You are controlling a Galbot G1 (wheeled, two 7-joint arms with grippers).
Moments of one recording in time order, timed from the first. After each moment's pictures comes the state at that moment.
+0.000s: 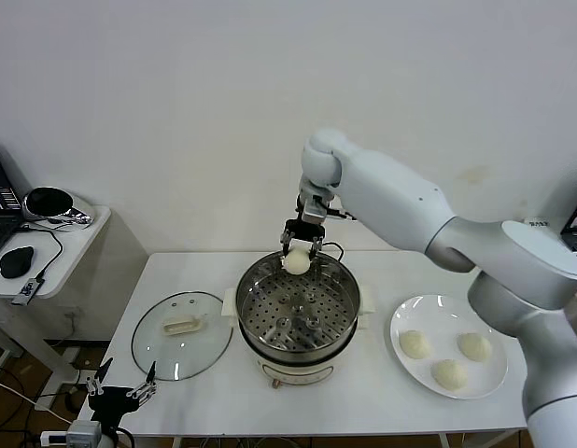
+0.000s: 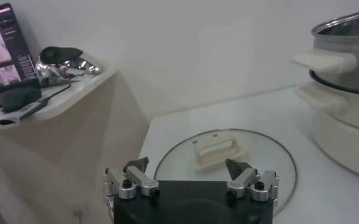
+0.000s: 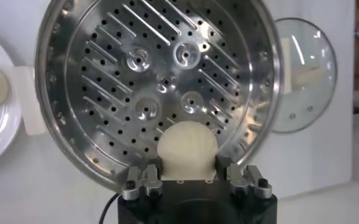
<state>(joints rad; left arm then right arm) 1.68 -1.43 -0.84 -2.06 0.00 0.23 0.16 0.33 1.39 -0.83 0.87 -0.27 0.81 -1.41</state>
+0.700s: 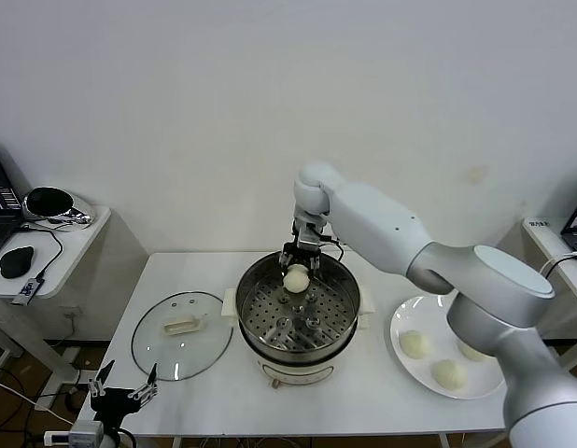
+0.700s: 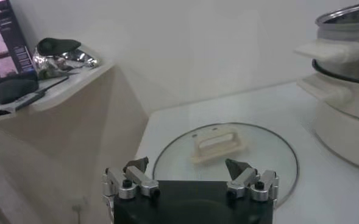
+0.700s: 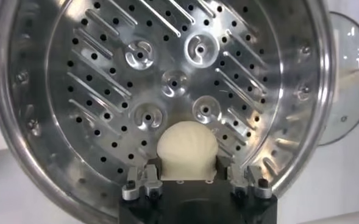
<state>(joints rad) 1.67 -1.42 -0.83 -2.03 0.00 0.22 0.15 0.25 1.41 -0.80 0.83 -0.42 0.82 -1.32</state>
